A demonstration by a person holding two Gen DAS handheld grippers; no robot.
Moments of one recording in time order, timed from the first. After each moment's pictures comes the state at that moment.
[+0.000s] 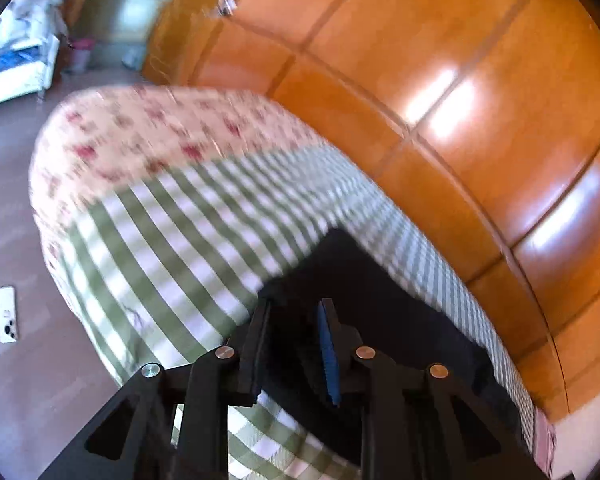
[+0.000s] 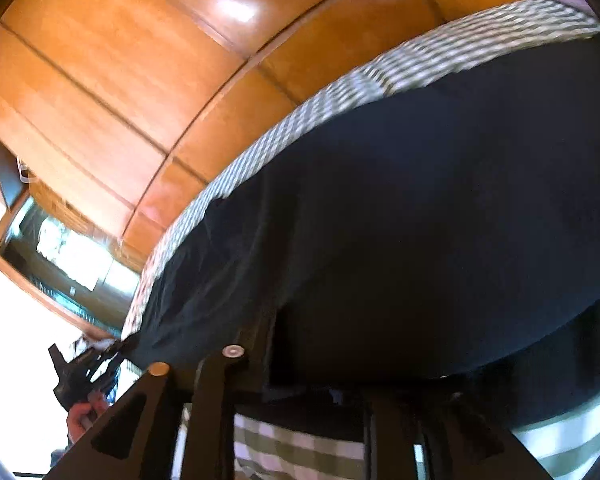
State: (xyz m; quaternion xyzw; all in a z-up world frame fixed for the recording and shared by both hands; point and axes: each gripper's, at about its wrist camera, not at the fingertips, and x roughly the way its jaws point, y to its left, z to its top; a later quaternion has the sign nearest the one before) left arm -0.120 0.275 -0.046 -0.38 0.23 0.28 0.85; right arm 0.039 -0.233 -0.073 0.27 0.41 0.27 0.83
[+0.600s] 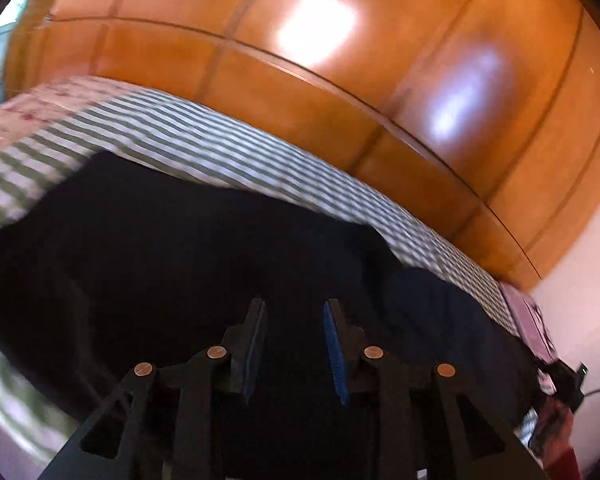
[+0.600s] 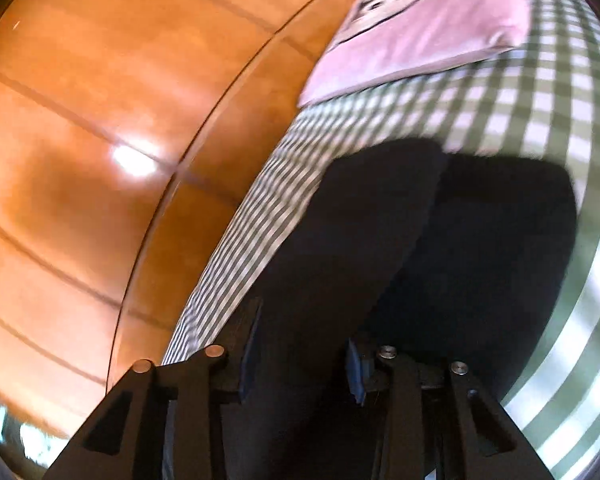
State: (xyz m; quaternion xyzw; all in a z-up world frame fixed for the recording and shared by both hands) left arm 0.003 0.145 -0.068 -0.27 0.32 0.04 0.91; right arm 0.074 -0.490 -0.086 0.46 0.29 0.00 0.84
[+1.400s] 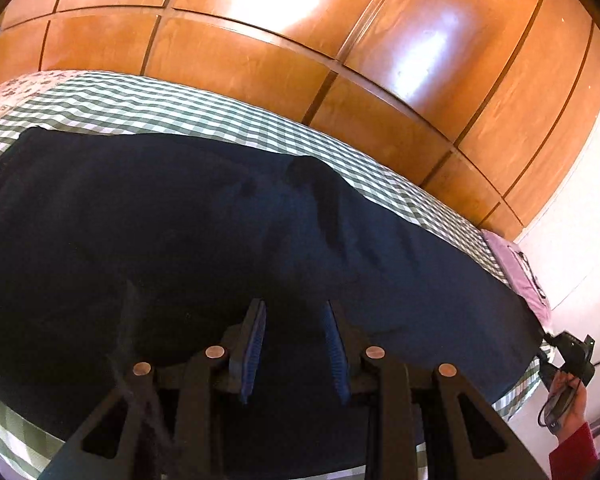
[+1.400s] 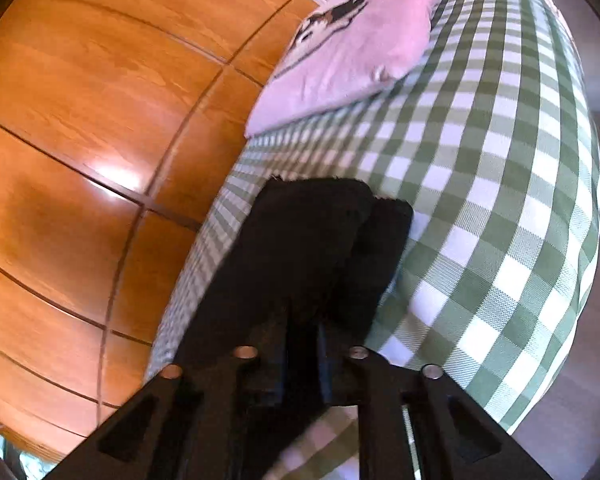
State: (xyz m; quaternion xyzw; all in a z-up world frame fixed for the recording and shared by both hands) left arm 0.005 0.100 -0.080 -0.23 0.36 -0.03 0.90; right arm 0.015 -0.537 -0.078 0.49 0.28 -0.04 0.83
